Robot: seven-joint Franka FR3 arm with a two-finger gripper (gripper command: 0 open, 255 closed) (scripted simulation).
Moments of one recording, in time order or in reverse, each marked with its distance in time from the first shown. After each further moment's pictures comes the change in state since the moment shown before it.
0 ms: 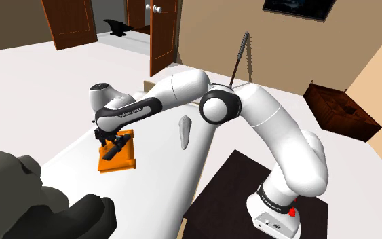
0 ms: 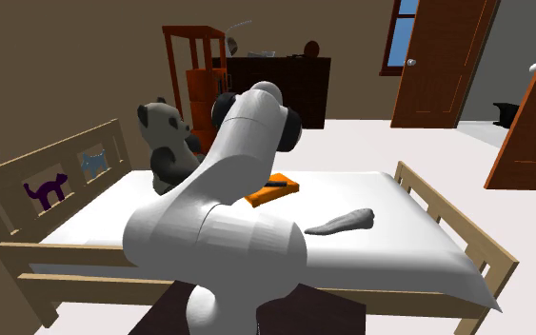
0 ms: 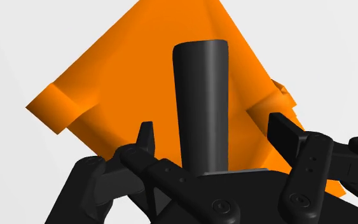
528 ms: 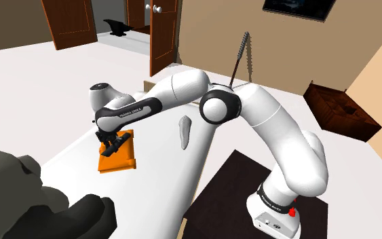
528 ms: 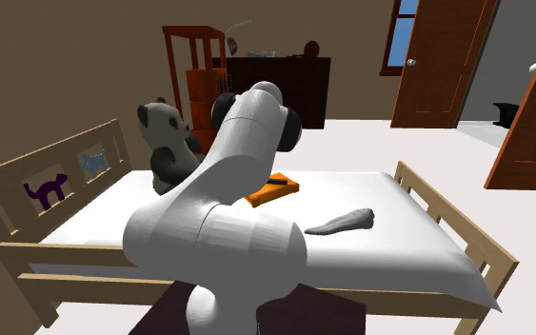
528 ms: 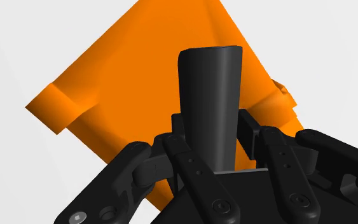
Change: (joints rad) arm 0.000 0.000 0.000 0.001 0.000 -0.001 0.000
